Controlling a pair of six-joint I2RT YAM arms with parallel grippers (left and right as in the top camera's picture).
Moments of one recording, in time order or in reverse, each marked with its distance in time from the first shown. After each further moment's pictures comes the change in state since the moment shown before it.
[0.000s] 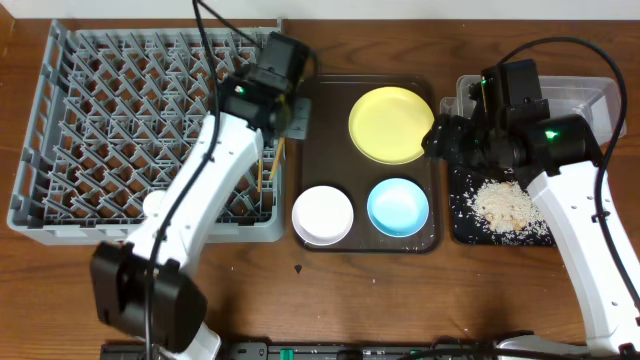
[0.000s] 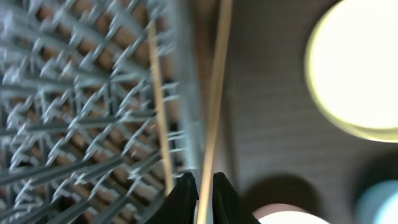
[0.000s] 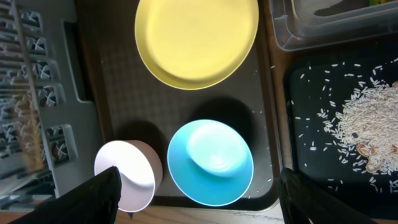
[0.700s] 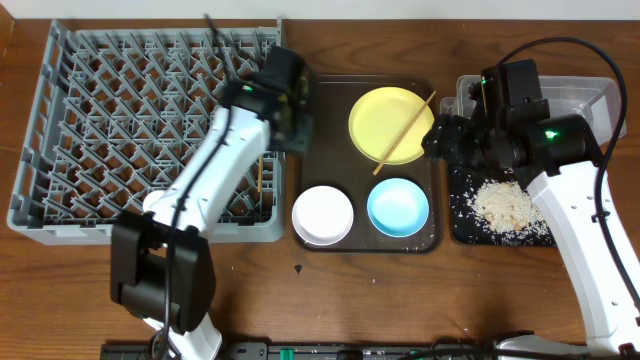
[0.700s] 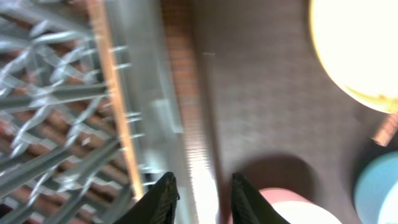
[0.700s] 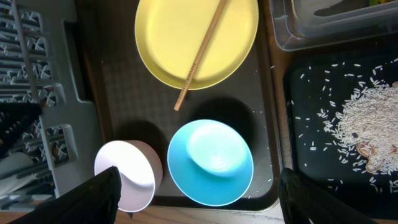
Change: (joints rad) left arm -0.019 0.071 -0.049 0.021 0.164 0.034; right arm 0.000 0.000 0.000 0.000 0.000 0.000
